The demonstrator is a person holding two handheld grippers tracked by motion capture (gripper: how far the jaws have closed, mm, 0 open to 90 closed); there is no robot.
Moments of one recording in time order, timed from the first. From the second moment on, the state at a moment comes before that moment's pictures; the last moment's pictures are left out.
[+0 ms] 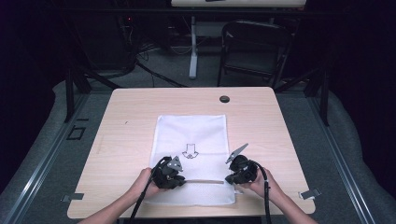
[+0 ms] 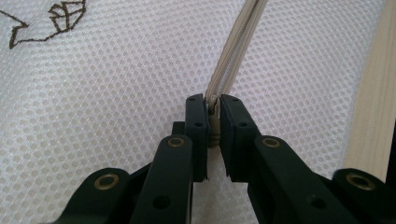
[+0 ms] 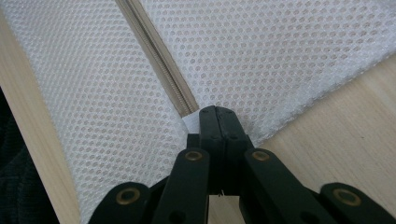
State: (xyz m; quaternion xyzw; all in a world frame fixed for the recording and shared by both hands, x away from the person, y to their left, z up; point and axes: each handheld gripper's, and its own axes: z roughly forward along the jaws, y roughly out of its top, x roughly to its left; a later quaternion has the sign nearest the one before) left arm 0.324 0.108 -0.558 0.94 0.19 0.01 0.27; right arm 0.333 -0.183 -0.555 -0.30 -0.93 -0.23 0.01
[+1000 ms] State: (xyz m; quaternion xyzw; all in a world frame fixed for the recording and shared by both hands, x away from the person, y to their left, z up) left arm 0.318 0.143 -0.557 0.94 0.21 0.02 0.26; right arm 0.335 -0.182 -0.554 -0.31 -0.93 -0.22 0.01
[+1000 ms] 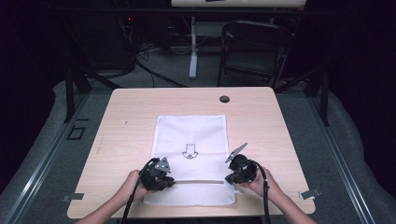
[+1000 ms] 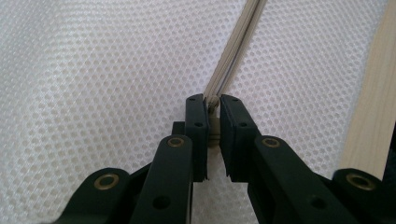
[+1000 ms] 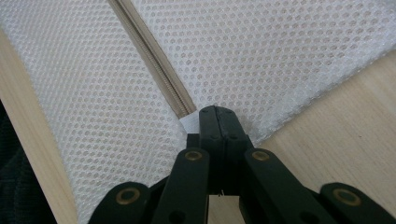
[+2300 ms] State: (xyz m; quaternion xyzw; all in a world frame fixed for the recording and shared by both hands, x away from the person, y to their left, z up) left arm 0.310 0.191 -0.555 0.94 0.24 0.02 0.25; right arm 0.335 -0.182 -0.555 -0.31 -0.92 -0.22 0.01
